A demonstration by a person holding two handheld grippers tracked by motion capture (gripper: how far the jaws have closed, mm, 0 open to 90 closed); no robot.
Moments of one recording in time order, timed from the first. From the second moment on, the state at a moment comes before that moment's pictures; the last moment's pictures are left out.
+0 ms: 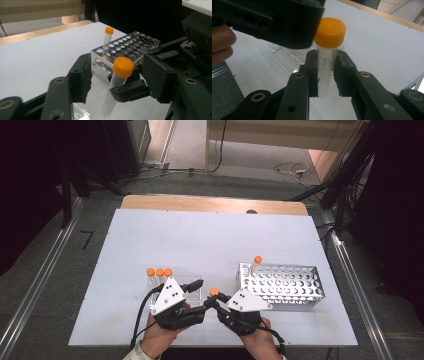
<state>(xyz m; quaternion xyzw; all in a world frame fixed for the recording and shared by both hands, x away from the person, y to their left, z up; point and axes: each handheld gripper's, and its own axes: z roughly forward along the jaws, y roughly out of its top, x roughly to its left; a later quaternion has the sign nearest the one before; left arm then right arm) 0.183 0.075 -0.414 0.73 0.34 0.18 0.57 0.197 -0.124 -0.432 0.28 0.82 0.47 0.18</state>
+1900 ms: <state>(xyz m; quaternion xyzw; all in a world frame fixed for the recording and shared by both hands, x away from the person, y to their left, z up) 0.205 0.112 -0.387 0.67 0.38 0.22 0.59 0.209 -0.132 -0.434 0.31 0.82 0.47 0.13</state>
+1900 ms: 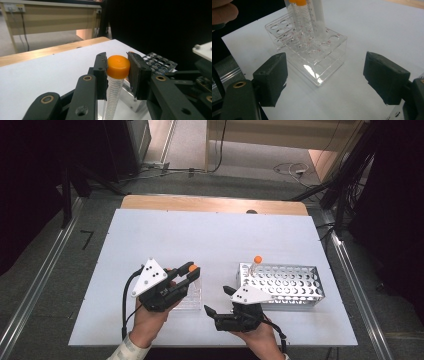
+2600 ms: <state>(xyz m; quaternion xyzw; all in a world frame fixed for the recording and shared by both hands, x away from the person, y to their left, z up) 0.220 0.136 -0.400 0.66 0.43 0.27 0.55 0.209 -0.135 -0.434 0.31 0.82 0.46 0.13</state>
